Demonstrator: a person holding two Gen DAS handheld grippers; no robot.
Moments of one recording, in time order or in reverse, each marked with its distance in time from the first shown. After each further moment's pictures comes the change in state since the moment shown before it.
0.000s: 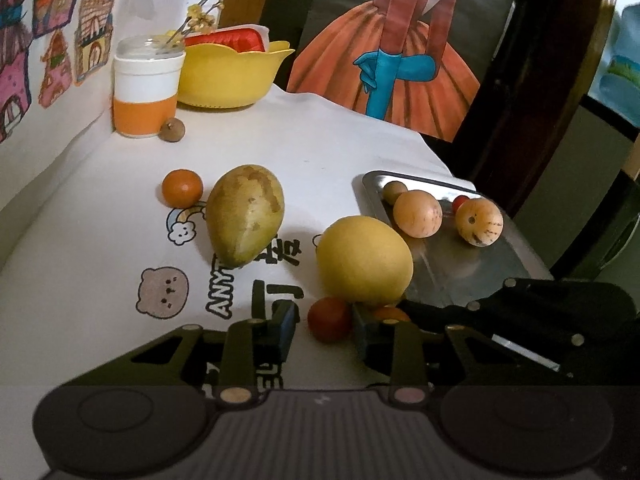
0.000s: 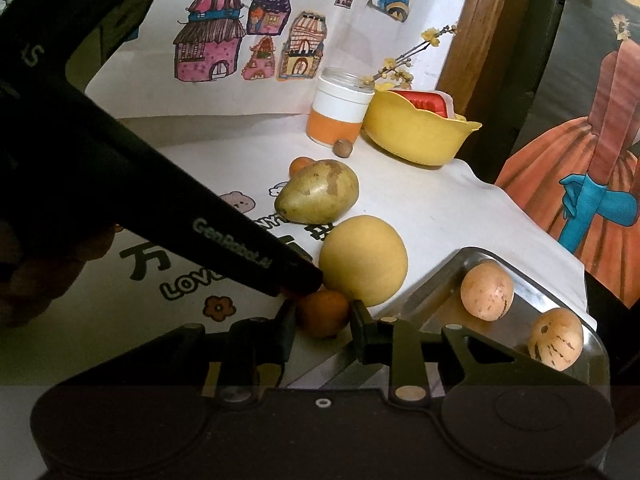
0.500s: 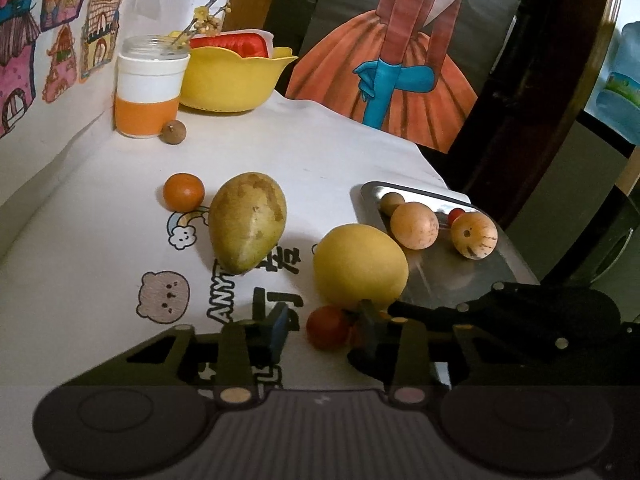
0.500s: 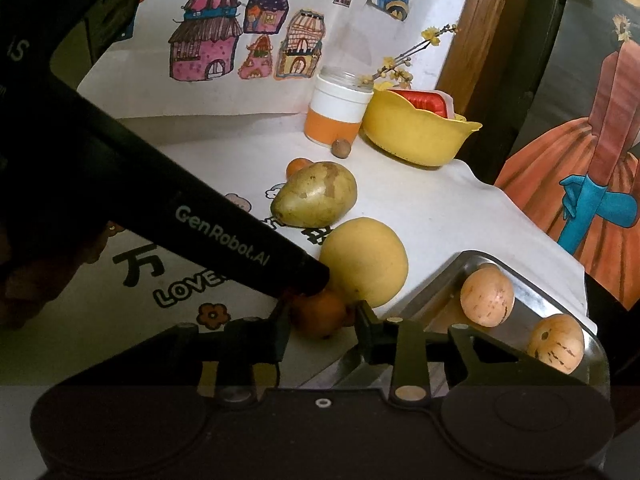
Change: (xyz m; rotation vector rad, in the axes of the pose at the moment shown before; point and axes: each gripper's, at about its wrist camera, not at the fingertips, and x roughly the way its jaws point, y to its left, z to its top) left arm -0.004 0.009 0.002 -0.042 -0.021 -0.041; right arm 0.006 -0.002 0.003 -0.005 0.004 0.004
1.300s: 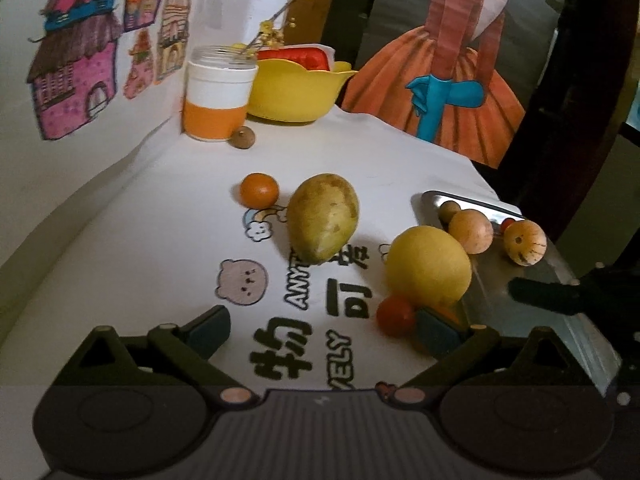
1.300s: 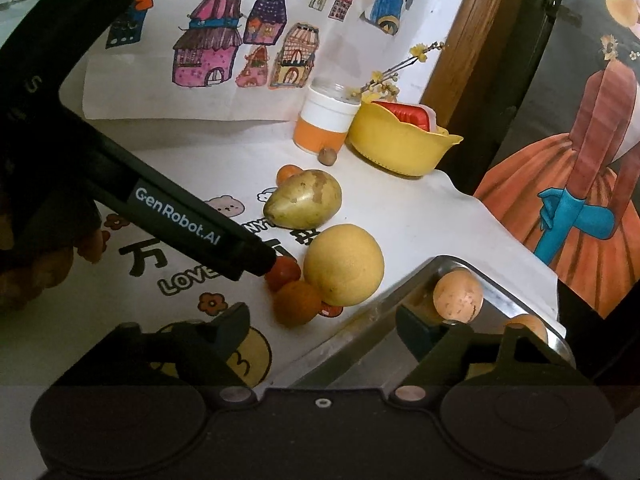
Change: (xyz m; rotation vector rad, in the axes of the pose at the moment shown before) left arm -0.016 0.014 -0.012 -0.034 -0.049 0.153; right arm -0.022 0.005 -0.003 -0.031 -0.012 -0.067
